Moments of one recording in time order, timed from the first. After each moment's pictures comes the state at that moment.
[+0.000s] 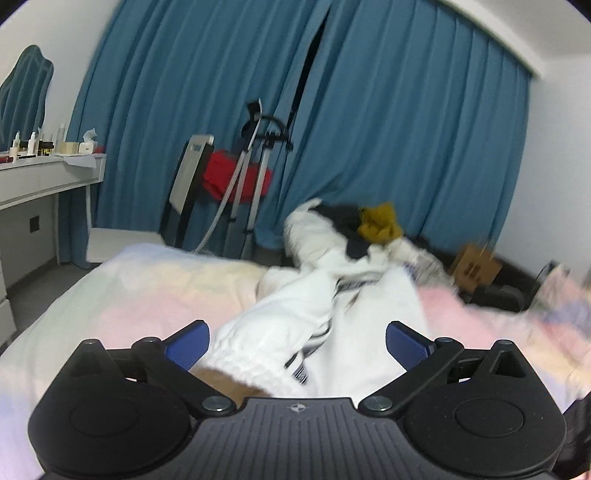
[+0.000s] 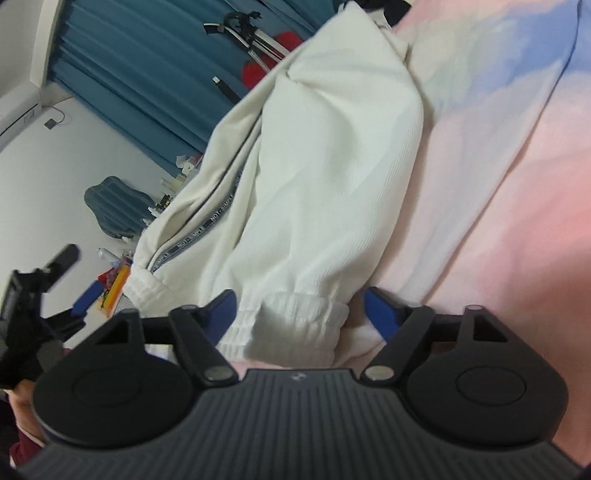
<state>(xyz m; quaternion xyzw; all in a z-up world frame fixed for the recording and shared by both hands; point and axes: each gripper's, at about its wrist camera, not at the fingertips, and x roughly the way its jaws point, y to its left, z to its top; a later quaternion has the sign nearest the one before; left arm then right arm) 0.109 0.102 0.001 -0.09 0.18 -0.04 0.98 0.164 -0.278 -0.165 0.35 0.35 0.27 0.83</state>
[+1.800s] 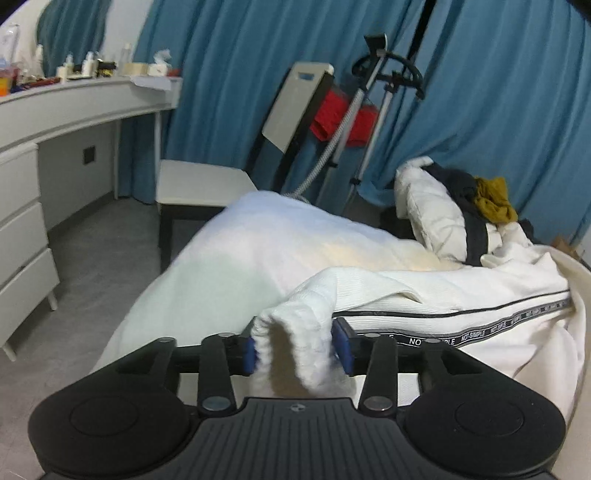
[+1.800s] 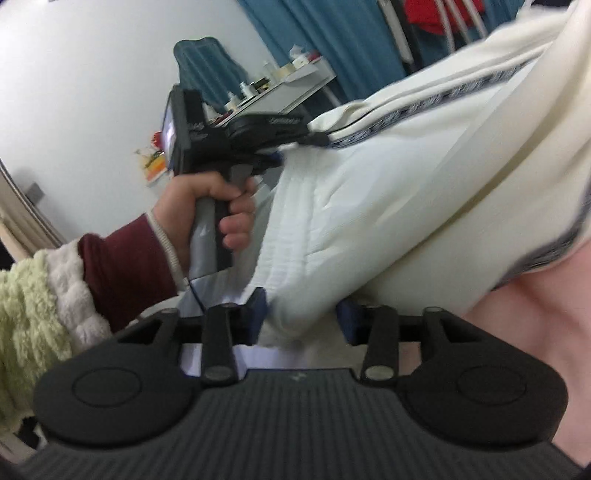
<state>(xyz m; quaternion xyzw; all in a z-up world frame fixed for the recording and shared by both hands) 0.273 0.324 -0.068 -0.14 0.29 0.05 0.95 0.164 -0.071 -0.102 0.13 0.35 0.42 0.82</state>
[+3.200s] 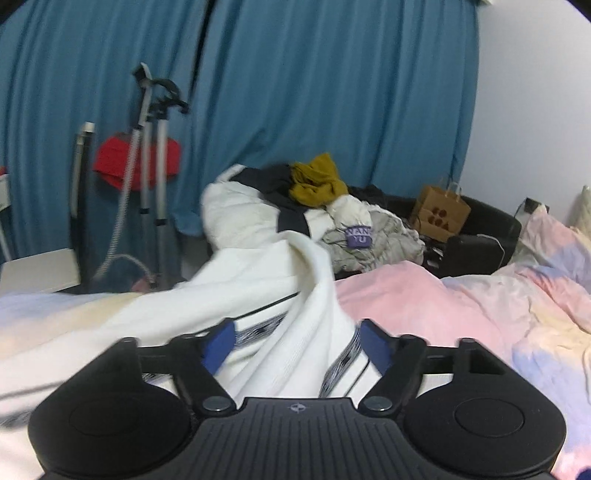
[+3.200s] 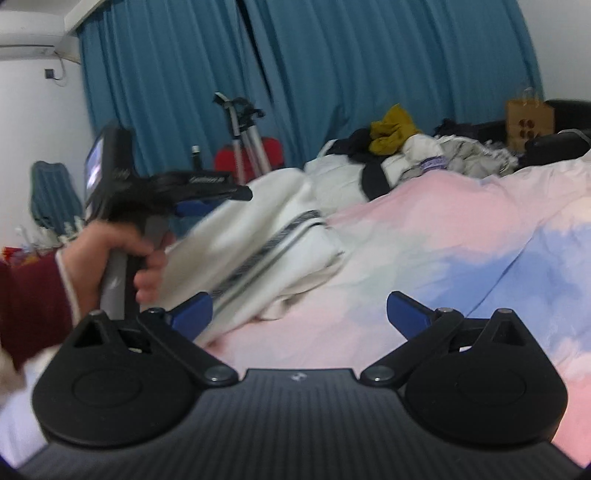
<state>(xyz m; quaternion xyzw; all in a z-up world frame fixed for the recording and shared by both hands) 0.342 -0.072 0.000 -0.01 0.24 -0.15 0.96 0.149 -0.316 -0.086 0.12 0.19 0.12 0.97</state>
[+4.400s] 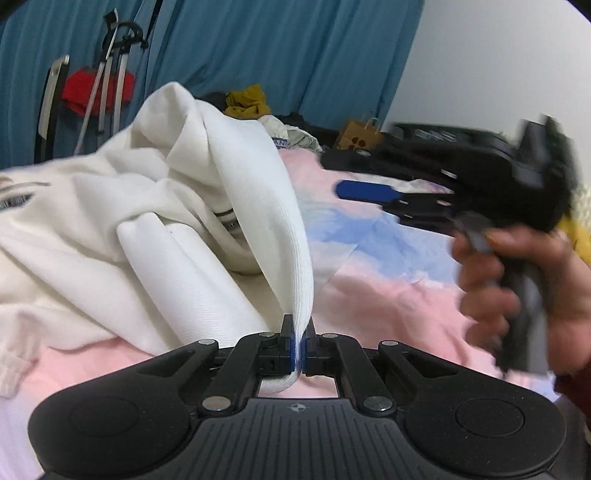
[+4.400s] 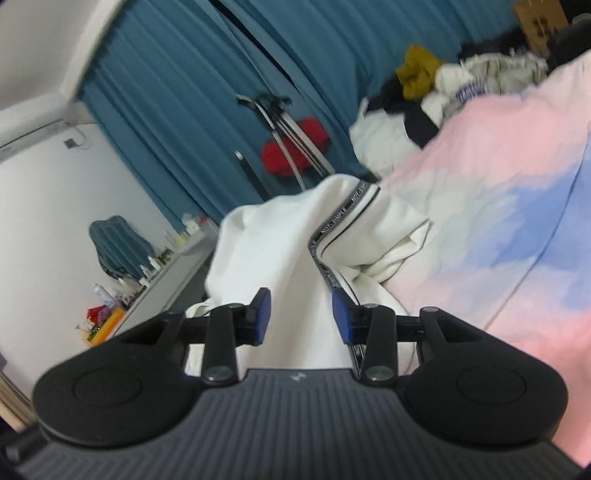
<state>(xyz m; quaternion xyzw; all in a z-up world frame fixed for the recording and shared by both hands) 0.096 -0.049 -0.090 -0.04 0.32 -0.25 0.91 0.163 -0.326 -0.068 0.30 0.25 0.23 0.89</state>
